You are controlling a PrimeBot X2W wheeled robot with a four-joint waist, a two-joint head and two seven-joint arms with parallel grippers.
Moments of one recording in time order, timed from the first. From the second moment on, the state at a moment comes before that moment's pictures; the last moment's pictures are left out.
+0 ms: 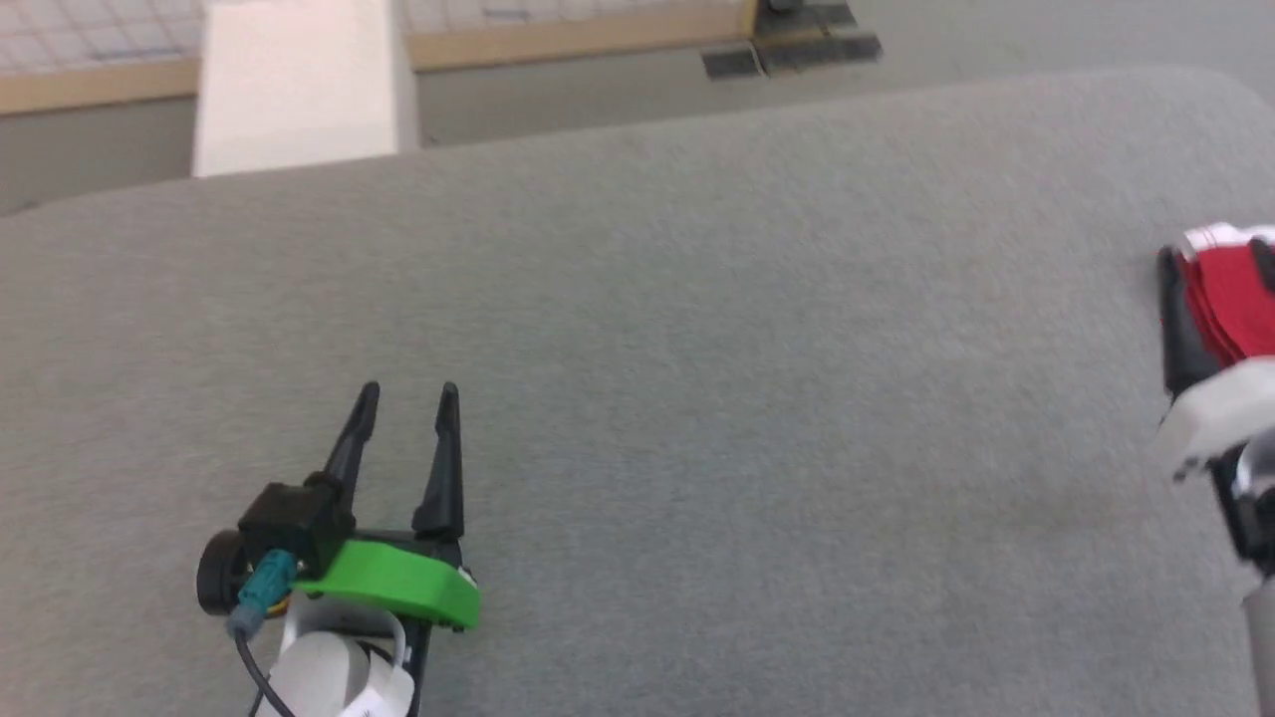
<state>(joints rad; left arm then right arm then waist) -0.12 0.06 -0.06 0.13 -0.19 -0.11 -0.26 -0.41 -0.31 -0.14 0.39 0.04 0.13 -0.09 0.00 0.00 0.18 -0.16</state>
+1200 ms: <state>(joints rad) -0.05 0.05 -0.12 0.19 -0.25 -0.08 -0.26 0.11 -0.05 -0.14 0.03 0.06 0.13 -0.25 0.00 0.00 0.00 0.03</state>
